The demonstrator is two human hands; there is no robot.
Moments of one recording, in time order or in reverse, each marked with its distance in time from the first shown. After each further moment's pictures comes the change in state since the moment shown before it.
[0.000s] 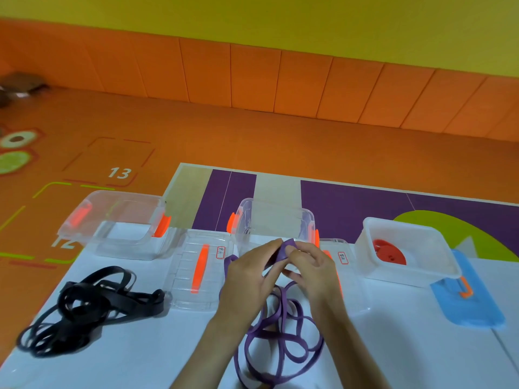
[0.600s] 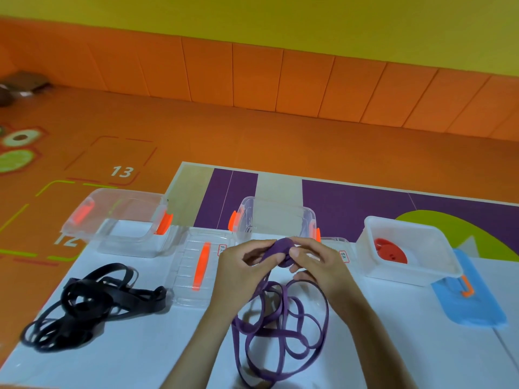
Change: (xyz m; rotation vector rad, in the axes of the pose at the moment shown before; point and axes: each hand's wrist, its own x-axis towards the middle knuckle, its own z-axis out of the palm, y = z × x) left_hand 0.007 -0.016 -0.010 -0.497 -0.110 -0.359; right_hand 0.014 -0.008 -0.031 -0.187 -0.263 -0.050
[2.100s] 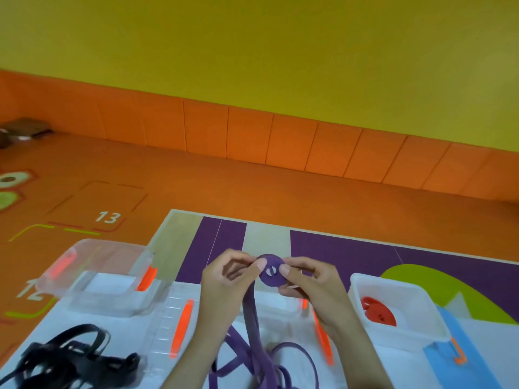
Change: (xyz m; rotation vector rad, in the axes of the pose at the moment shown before) left_hand 0.050 0.067 -0.001 -0.158 0.220 0.078; right_hand 0.030 -0.074 -0.007 0.108 0.063 -0.156
